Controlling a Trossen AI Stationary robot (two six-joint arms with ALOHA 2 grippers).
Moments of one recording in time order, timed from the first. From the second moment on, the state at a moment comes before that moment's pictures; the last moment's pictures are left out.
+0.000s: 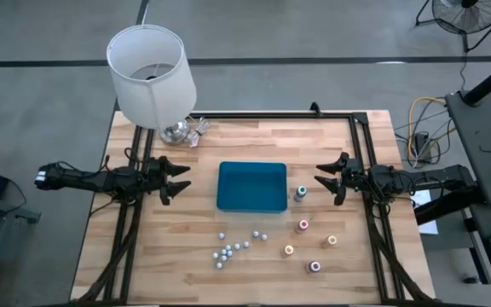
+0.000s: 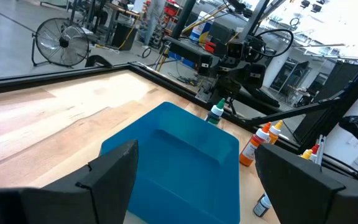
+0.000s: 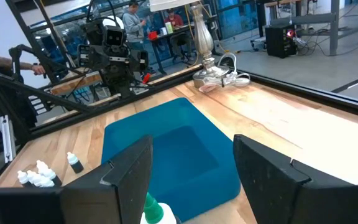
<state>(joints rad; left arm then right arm) -0.13 0.16 0.01 0.05 -0.36 -0.44 0.09 0.13 0.01 0.06 0.36 0.34</state>
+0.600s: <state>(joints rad) -0.13 0.16 0.01 0.05 -0.36 -0.44 0.09 0.13 0.01 0.06 0.36 0.34</state>
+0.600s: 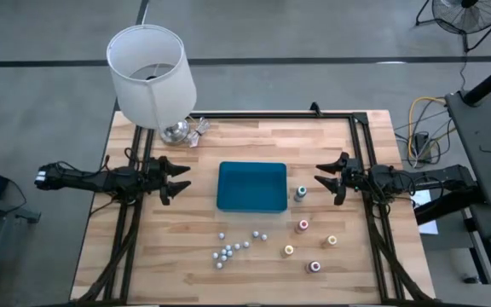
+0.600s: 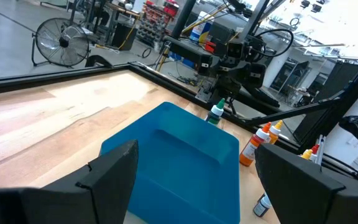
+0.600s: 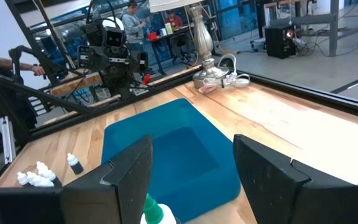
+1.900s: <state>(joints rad) -0.13 0.17 0.01 0.09 -0.37 -0.81 0.09 0.21 0.01 0.06 0.40 0.54</state>
